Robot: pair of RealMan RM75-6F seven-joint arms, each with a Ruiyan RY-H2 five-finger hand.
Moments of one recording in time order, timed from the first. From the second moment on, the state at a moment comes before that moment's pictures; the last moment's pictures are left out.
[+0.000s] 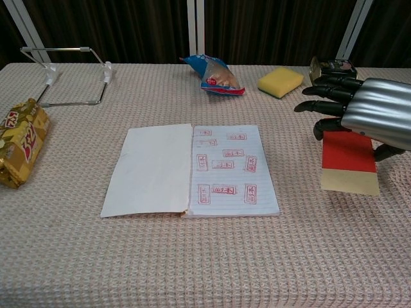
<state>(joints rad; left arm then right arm) -0.04 -1.23 0.00 -1.64 1.57 1.55 0.14 0.63 -1.49 -0.10 -1.02 -1.90 1.26 -0.21</state>
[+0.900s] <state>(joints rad) -0.02 -1.22 0.00 -1.63 1.54 1.55 0.13 0.98 -1.82 -0.08 -0.77 -1.98 1.10 -0.08</state>
